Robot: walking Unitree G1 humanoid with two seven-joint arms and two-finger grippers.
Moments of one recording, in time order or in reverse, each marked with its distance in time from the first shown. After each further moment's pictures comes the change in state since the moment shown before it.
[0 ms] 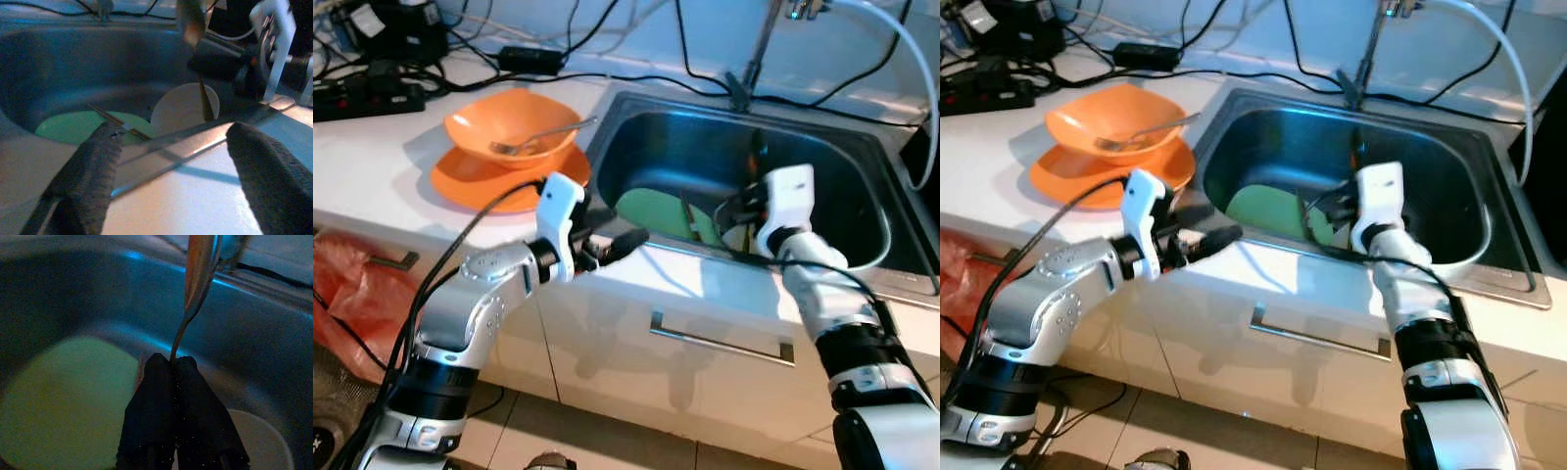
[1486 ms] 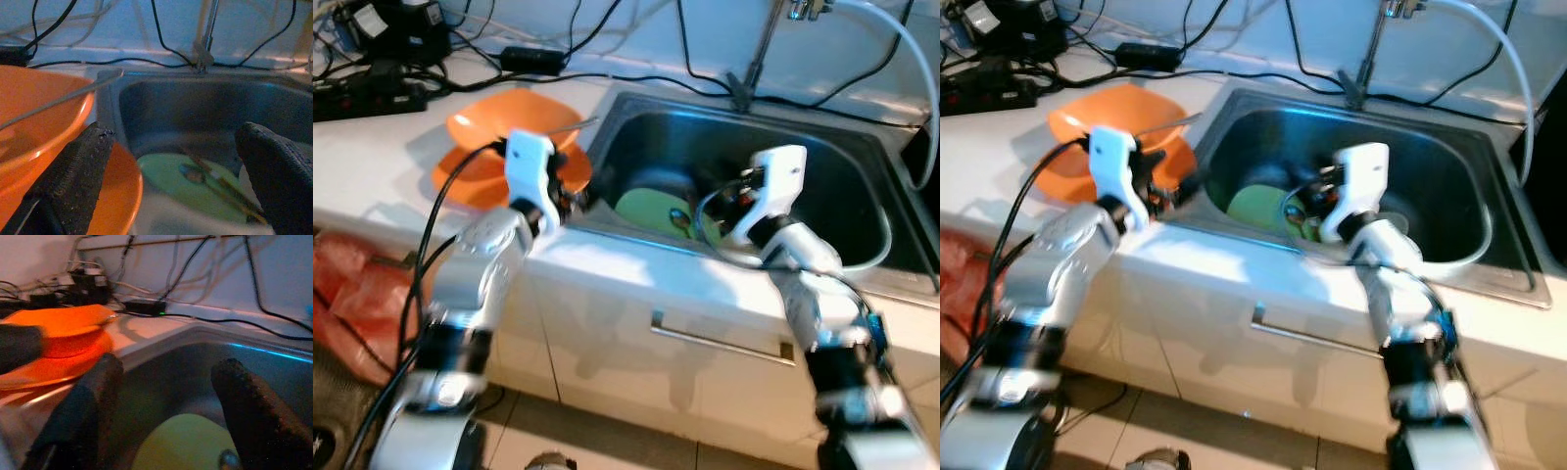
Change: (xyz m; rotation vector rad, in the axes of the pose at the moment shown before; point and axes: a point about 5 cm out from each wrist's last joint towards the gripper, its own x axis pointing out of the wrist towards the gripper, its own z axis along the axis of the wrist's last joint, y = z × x) left arm 0.014 0.046 0.028 0.029 -0.191 0.373; right arm -0.026 0.044 0.054 0.245 -0.327 0.361
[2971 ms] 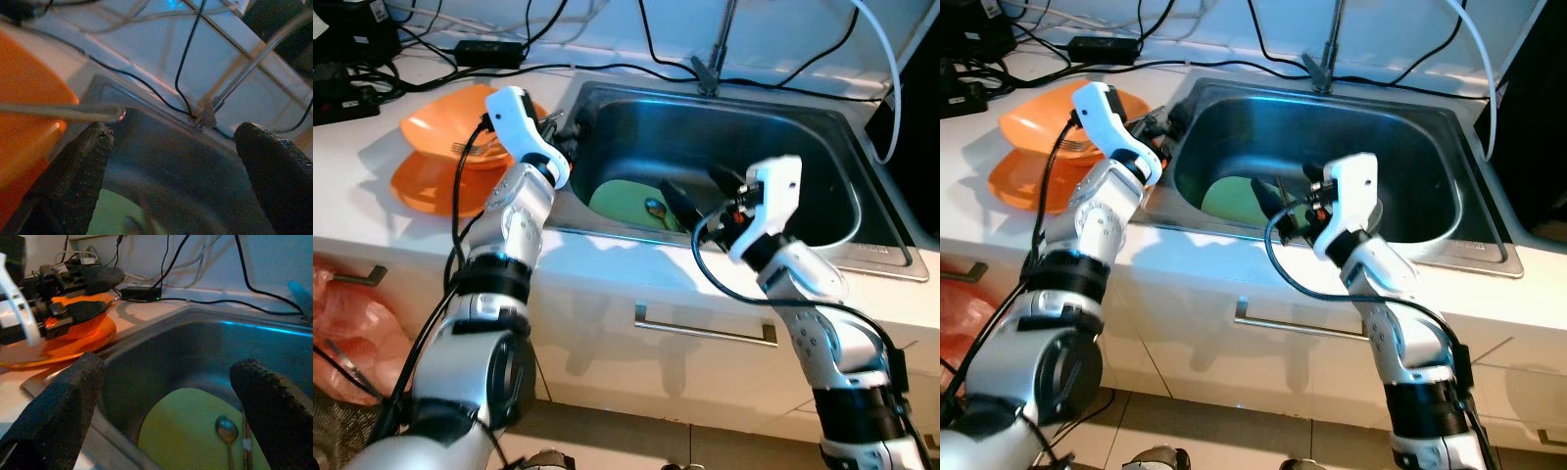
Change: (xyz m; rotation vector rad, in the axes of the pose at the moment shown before) left arm 0.046 0.016 0.017 -0.505 -0.151 0.226; right arm -0.027 0.023 0.008 0.023 0.039 0.033
